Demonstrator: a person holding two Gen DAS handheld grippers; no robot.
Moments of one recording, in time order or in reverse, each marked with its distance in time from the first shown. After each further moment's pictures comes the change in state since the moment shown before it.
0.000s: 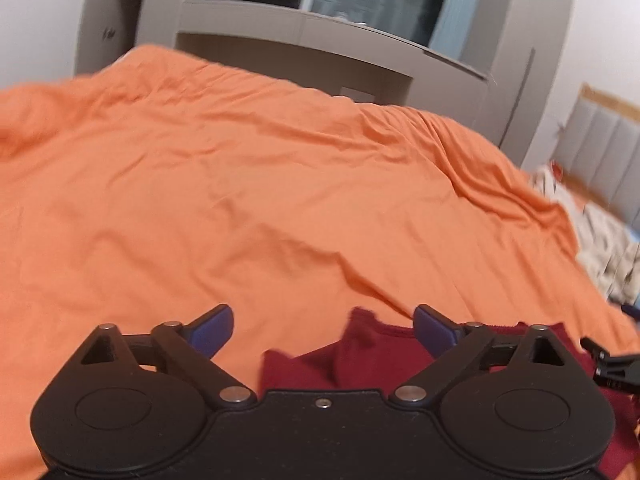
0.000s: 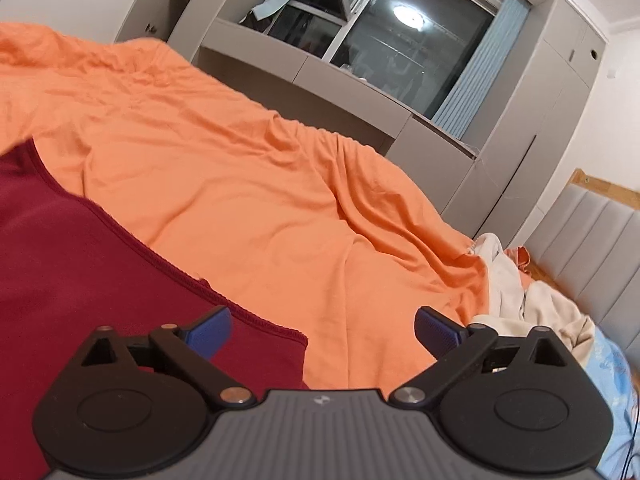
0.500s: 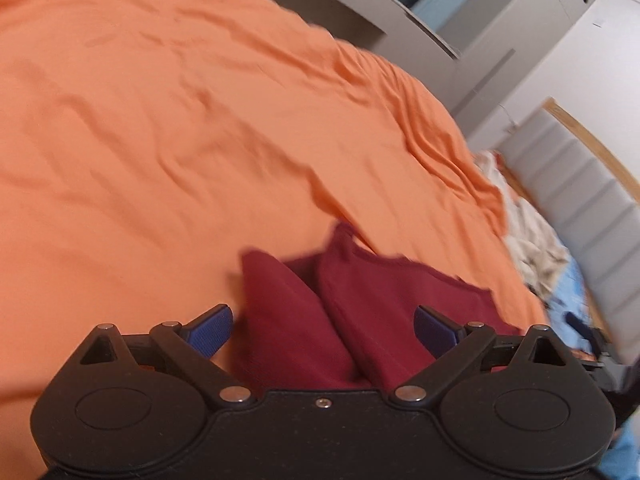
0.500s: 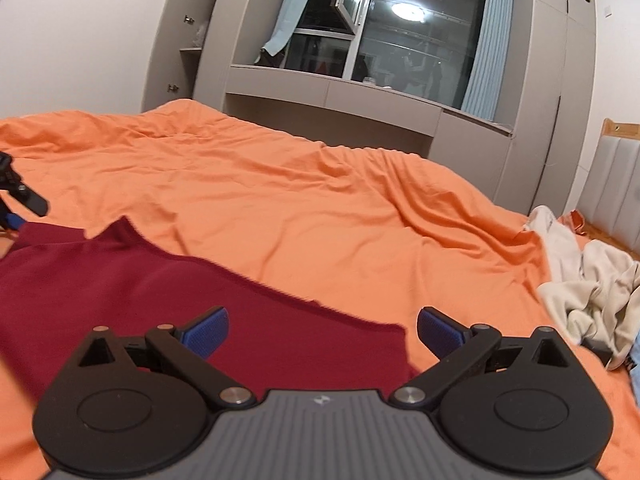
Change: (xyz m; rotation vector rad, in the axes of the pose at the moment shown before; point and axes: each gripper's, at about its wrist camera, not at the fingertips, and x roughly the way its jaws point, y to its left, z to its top) left arm 0.021 0.054 -0.034 -0.186 0.226 -0.320; right arm -0.072 0.014 0.006 0.197 -0.045 0.214
